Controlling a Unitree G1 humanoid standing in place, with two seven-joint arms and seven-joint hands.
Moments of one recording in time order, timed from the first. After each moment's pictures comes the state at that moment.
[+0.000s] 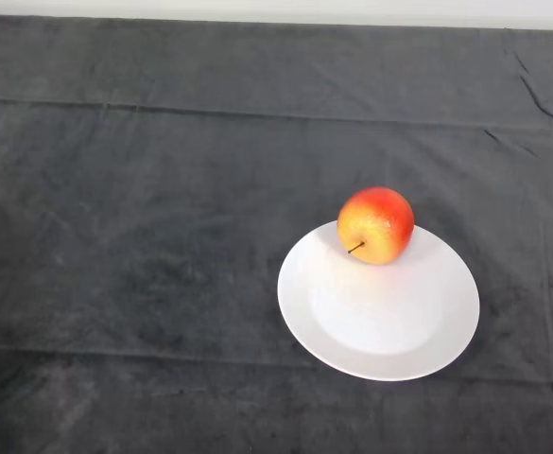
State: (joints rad) left arm -0.17 0.53 0.45 0.13 0.11 -0.13 0.50; right arm -0.44 -0.58 -0.86 1.18 0.82 0.51 0.72
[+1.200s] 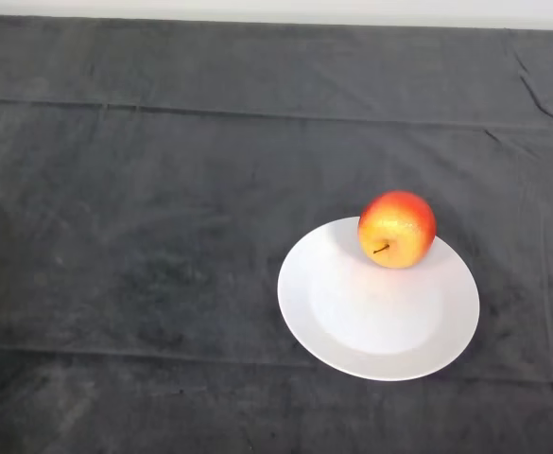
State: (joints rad) left arm -0.17 0.53 0.46 0.13 0.12 -0.12 0.49; right arm -0.44 -0.58 -0.86 1.18 0.82 0.51 0.72
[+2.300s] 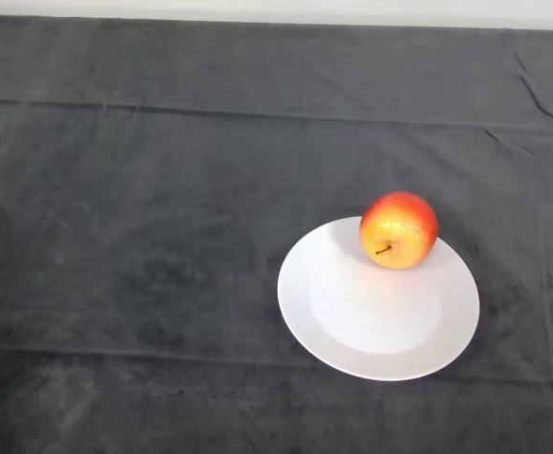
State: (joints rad) left arm -0.17 0.53 0.46 0.13 0.14 -0.12 0.47; right arm -0.44 -0.58 -0.86 1.18 0.82 0.51 0.72
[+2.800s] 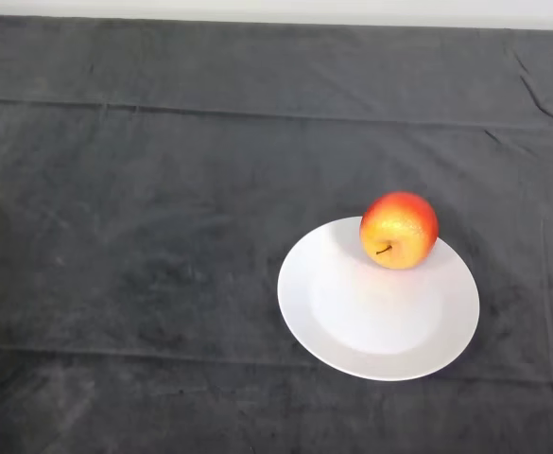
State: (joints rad) left arm -0.17 0.53 0.46 0.13 0.14 -0.12 0.47; right arm -0.44 -0.58 -0.86 1.18 0.82 0.51 0.72
